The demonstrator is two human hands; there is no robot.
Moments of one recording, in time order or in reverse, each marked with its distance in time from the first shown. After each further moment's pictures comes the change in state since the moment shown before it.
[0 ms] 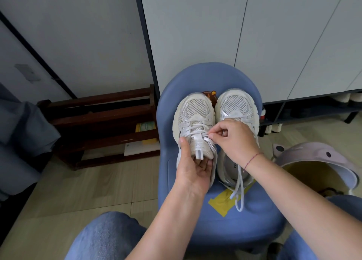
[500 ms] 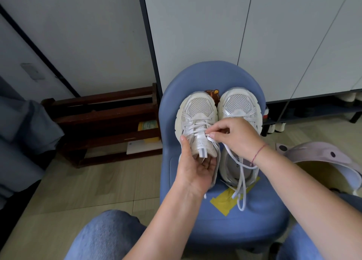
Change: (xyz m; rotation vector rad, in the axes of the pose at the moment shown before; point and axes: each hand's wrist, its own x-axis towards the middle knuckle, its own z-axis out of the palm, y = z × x) left_hand 0.000 0.005 -0.004 -0.023 -0.071 -0.031; right_hand 0.008 -0.002 -0.009 0.140 -0.222 0.032
